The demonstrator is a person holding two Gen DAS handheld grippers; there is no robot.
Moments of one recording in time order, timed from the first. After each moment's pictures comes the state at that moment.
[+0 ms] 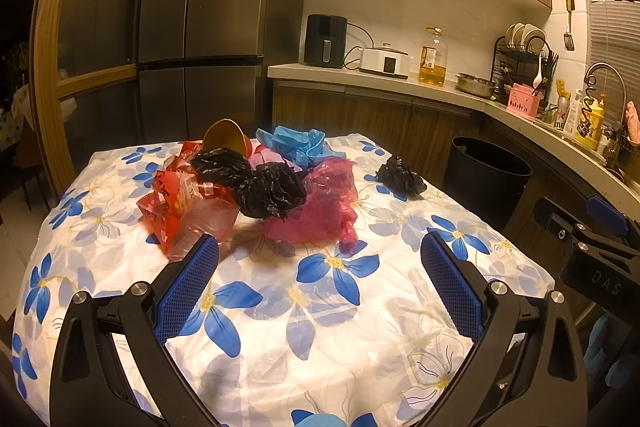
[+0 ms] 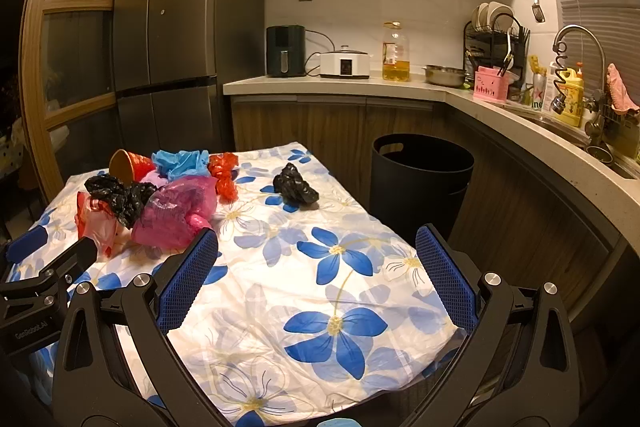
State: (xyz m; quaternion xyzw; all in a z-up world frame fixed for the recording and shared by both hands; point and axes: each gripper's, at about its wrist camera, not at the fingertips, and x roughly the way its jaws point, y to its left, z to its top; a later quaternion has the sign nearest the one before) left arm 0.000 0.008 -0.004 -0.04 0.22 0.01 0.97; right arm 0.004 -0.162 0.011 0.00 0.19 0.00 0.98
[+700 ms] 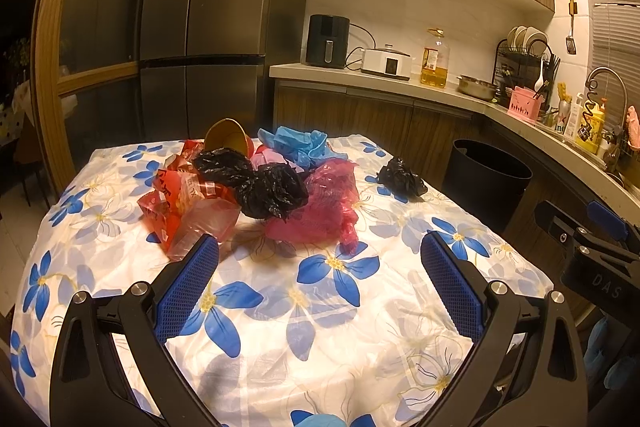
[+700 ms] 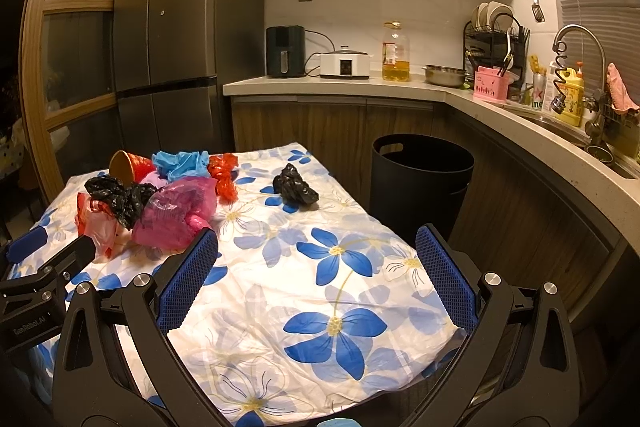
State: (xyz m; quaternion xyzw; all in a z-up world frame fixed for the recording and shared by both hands) left arm -0.001 0.008 -0.003 -0.04 0.22 0.01 0.97; right arm 0.004 -0.163 0.011 0.01 0.19 0.00 0.98
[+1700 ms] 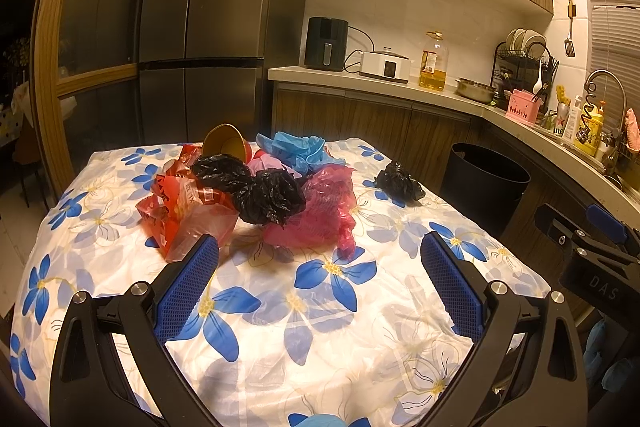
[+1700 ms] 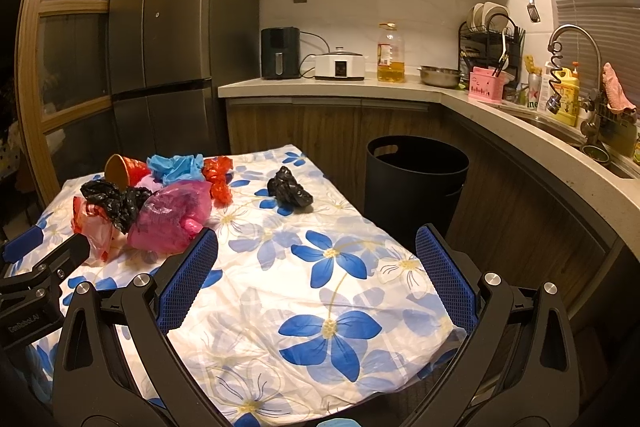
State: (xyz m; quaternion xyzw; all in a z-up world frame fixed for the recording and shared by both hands) left arm 0.001 0.009 0.001 -0.05 0.22 0.01 0.97; right arm 0.006 -0.167 0.014 0.01 0.19 0.00 0.98
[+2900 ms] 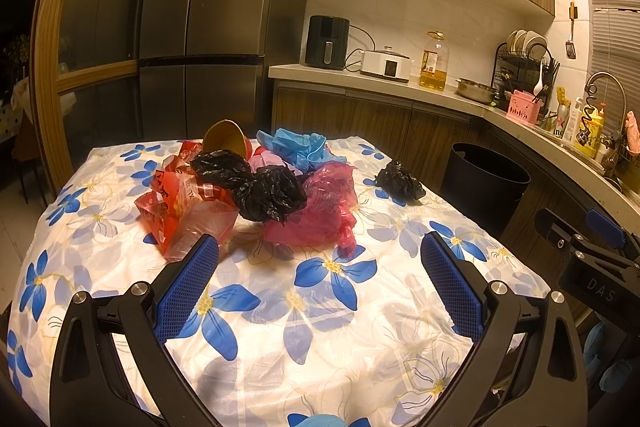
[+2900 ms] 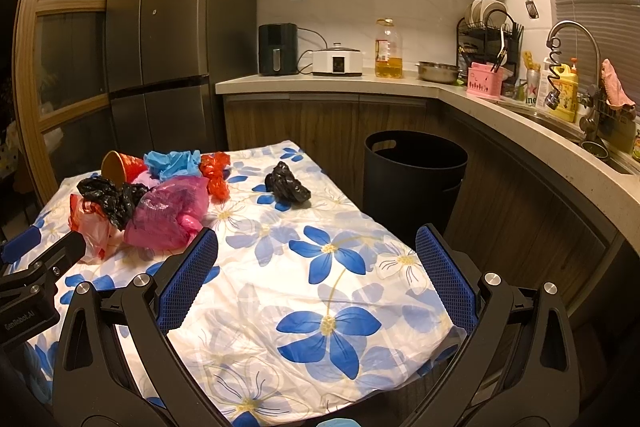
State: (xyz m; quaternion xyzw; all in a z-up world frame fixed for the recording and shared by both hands) left arm 0.001 0.009 0.001 -0.05 0.22 0.01 0.97; right arm 0.006 -0.171 0.008 0.01 0.20 0.00 0.98
